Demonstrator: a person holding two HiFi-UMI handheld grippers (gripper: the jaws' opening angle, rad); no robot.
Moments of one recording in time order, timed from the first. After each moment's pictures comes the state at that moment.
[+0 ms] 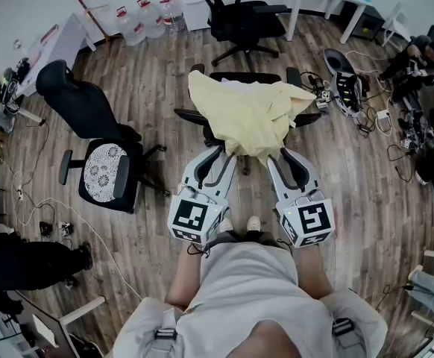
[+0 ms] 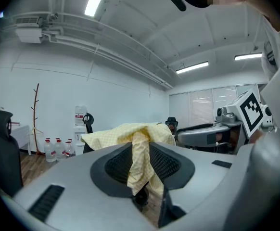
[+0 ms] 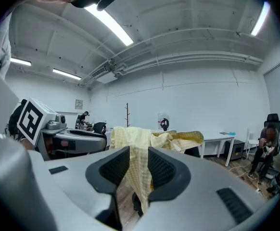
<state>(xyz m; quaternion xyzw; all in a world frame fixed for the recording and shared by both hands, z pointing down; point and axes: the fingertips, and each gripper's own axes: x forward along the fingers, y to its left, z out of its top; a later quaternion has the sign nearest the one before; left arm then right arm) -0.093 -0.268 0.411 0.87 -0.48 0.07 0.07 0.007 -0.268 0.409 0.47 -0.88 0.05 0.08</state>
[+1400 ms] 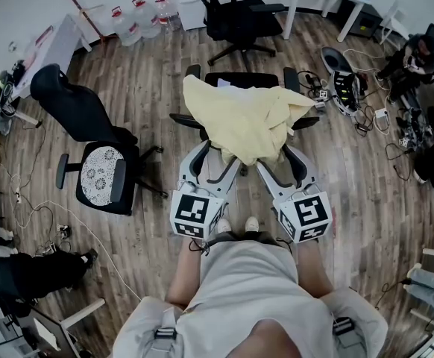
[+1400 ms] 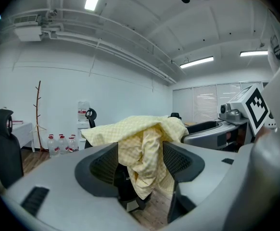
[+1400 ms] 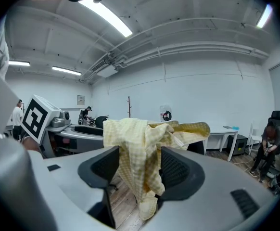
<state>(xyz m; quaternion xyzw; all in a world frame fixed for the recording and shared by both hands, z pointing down) -0.096 -0.303 0.430 0.86 -0.49 0.10 0.08 0.001 -0.295 0.430 0.45 -0.88 0.08 0.12</state>
